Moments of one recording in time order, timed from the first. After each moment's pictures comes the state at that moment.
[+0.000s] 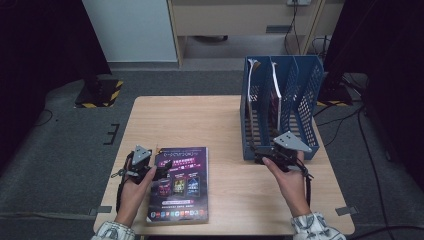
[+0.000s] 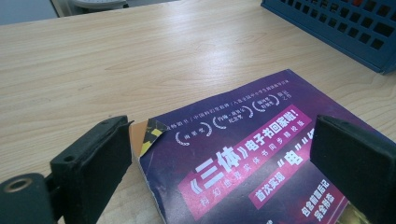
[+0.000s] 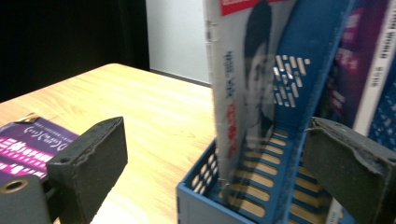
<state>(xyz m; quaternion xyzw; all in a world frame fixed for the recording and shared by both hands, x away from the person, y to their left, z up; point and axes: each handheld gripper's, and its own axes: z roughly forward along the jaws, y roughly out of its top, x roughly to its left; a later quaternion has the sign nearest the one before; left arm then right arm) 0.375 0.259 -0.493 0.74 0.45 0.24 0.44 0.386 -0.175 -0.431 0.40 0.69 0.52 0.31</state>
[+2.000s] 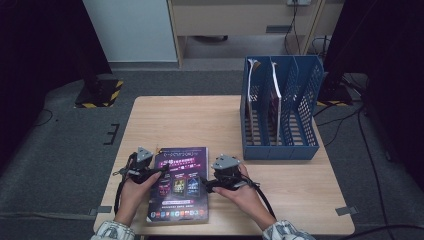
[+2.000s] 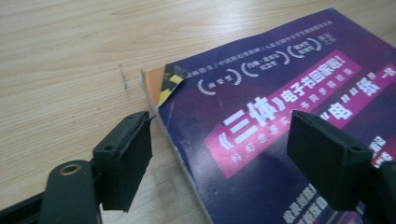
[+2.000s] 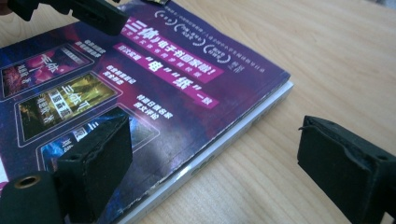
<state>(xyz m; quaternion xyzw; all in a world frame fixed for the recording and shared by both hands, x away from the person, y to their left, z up) 0.384 0.266 -0.511 0.77 0.49 0.22 0.36 0.372 -0.038 -0.509 0.29 0.83 0.44 0.17</state>
